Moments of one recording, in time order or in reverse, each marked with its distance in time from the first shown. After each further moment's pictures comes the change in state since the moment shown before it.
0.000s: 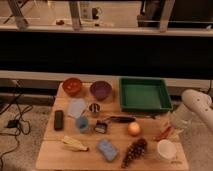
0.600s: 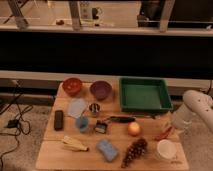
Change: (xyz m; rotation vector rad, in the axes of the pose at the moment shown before) arm 0.004 0.002 0.000 0.009 -0.002 0.011
